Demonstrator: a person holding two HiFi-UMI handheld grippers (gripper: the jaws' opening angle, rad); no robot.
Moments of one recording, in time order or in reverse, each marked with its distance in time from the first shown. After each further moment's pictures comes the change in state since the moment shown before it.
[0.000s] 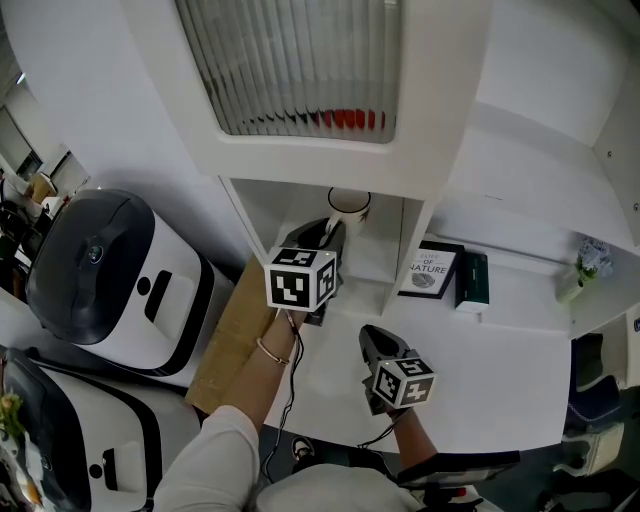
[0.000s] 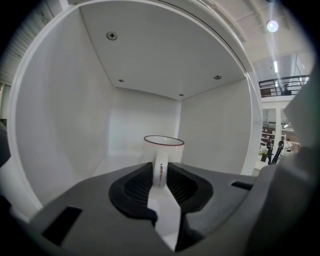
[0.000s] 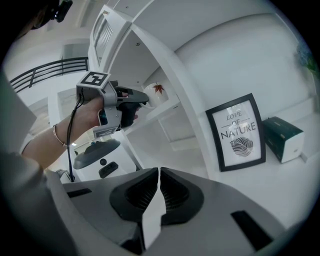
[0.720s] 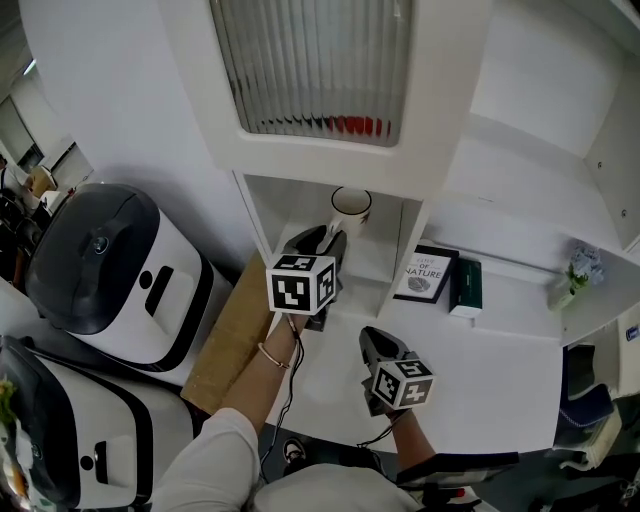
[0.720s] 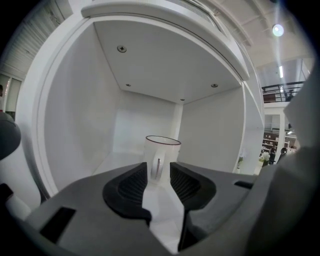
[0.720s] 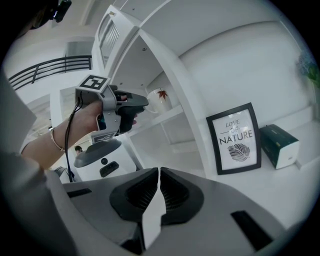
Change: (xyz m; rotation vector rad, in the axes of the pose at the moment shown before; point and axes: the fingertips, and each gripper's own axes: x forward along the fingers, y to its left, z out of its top) left arm -0.021 -0.003 -0.004 -0.061 -0.018 0.025; right arm -0.016 0.007 0.007 -0.034 -0.011 -0.009
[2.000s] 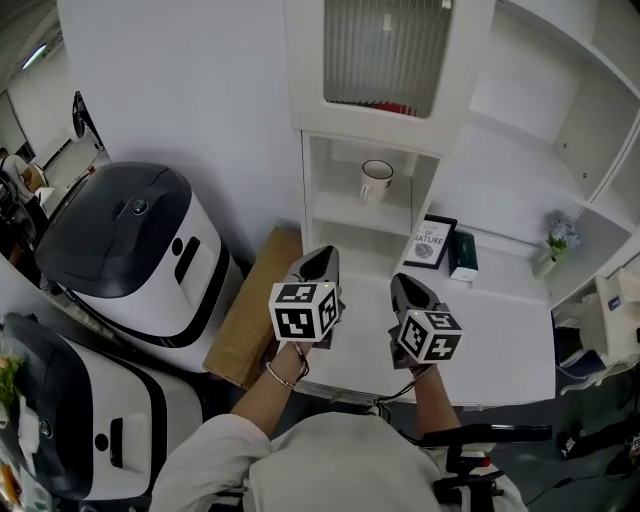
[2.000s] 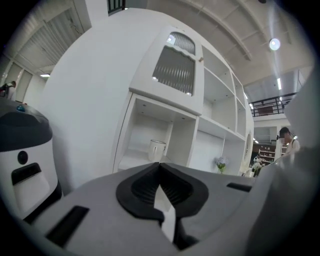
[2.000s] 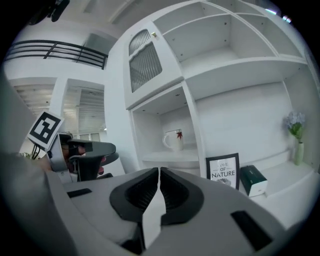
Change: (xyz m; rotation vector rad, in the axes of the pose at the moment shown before) left arm -0.192 -0.010 -0.036 -0.066 -0.127 -0.013; right arm -0.079 0.091 0.066 -0.175 -0.193 -0.178
